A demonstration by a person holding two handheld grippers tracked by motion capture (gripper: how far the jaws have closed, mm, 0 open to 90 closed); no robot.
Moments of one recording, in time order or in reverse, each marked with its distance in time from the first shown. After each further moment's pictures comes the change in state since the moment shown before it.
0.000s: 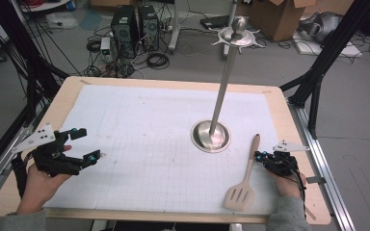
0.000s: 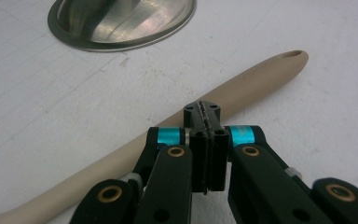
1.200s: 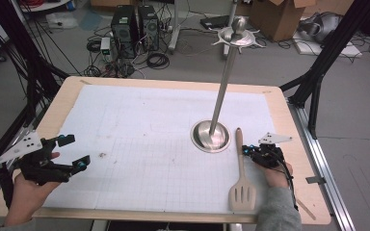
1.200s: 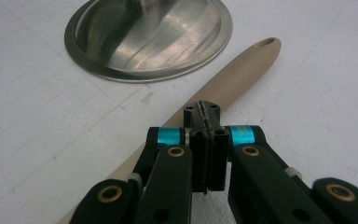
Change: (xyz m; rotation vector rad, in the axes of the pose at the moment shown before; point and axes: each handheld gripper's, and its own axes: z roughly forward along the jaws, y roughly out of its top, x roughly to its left) left arm -0.002 -0.010 -0.024 0.008 0.059 -0.013; right arm 0.011 0.024 0.032 0.012 0.067 -0.059
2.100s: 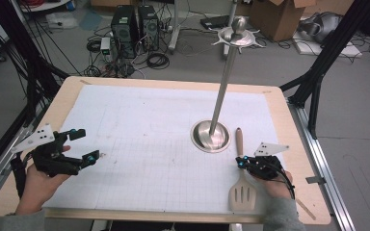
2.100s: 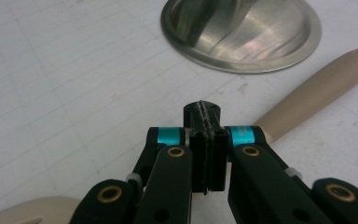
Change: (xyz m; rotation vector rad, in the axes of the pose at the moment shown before) left arm 0.003 0.008 0.026 0.005 -0.061 0.010; right arm 0.038 -0.002 -0.018 0.026 0.148 -0.117
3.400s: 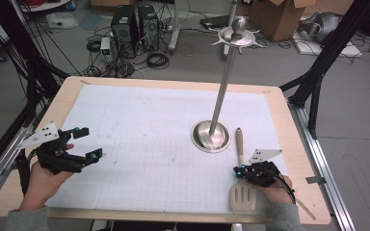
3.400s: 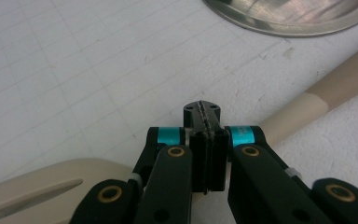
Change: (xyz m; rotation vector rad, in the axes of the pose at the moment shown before) left arm 0.004 0.000 0.008 0.007 -0.010 -0.005; right arm 0.015 -0.006 0.002 0.112 0.054 -0.015
